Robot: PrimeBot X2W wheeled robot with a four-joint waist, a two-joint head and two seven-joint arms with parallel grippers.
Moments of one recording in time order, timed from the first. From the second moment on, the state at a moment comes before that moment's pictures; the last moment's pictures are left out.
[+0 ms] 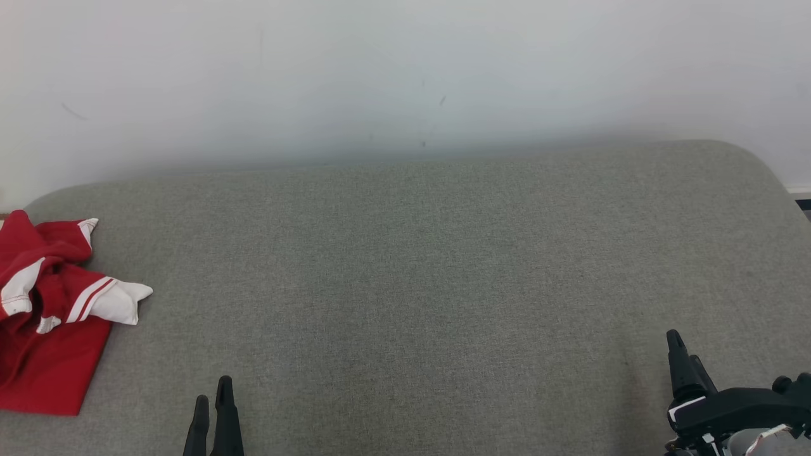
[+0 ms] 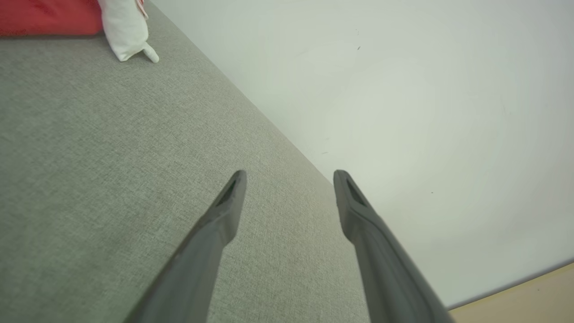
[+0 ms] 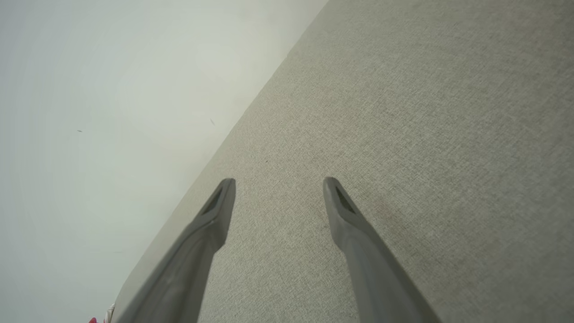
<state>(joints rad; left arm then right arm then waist) -0.04 0.04 -0.11 0.10 -0.91 -0.05 -0.26 -0.17 -0.07 -0.13 0.29 0.79 0.13 0.12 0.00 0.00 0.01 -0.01</state>
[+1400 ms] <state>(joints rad) 0.01 0.07 0.02 0.07 -0.35 0.01 -0.26 -0.15 -0.07 0.14 0.28 0.28 0.13 -0.12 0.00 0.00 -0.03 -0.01</state>
